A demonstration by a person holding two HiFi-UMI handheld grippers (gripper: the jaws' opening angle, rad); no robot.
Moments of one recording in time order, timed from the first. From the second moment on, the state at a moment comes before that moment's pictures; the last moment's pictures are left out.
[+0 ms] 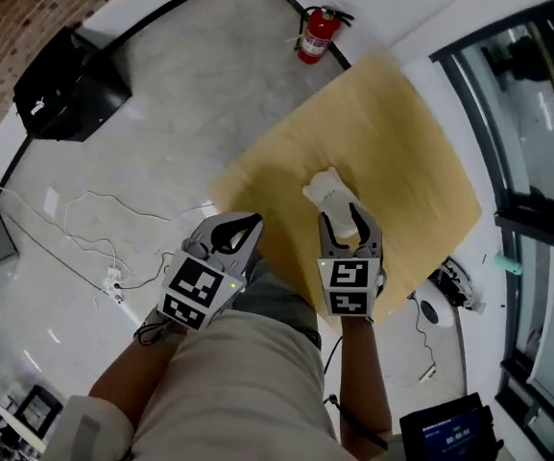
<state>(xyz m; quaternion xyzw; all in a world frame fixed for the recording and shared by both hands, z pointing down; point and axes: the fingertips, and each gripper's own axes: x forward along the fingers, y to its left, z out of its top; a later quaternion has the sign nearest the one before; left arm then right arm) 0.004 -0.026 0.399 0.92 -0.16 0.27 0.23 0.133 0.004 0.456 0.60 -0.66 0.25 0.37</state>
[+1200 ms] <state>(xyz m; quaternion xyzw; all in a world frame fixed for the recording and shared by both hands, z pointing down) -0.104 -0.007 0.451 0.87 -0.27 0.27 0.31 0.120 -0.055 0.534 0.51 -0.69 0.38 0.34</state>
